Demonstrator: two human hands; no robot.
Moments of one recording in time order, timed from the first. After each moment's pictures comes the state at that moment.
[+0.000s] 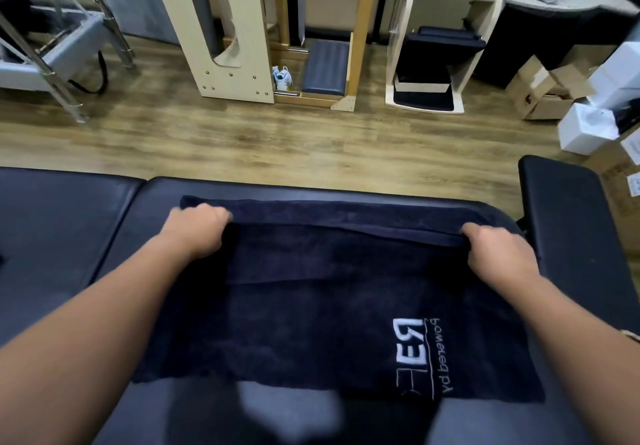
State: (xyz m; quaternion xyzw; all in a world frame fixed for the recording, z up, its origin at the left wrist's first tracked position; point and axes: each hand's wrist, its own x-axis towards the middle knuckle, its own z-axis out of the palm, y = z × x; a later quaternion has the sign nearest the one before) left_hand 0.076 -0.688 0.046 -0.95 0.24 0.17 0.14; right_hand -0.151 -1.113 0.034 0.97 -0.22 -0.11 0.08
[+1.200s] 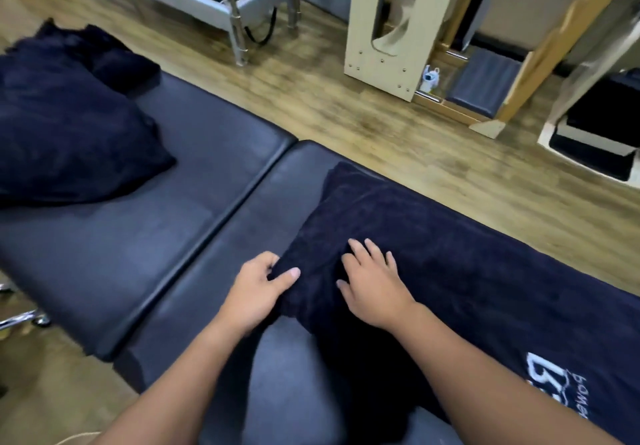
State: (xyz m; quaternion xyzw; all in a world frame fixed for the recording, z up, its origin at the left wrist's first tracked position) left_hand -0.057 -0.551 -0.023 -0.81 -0.18 0.13 -0.55; right_hand -0.018 -0.775 -0.046 0.96 0.19 -0.20 -0.09
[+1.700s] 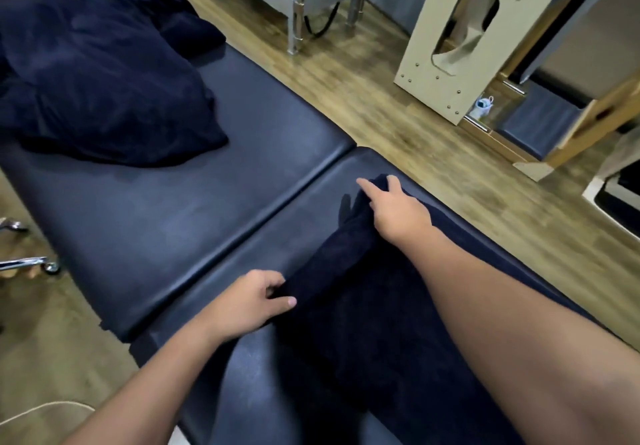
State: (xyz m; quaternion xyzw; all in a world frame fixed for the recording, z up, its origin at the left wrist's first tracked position) left_hand -0.061 -0.465 -0.041 -0.85 -0.10 0.23 -0.47; right_hand 0.140 -0.690 -0.021 0.97 0.16 -0.17 0.00
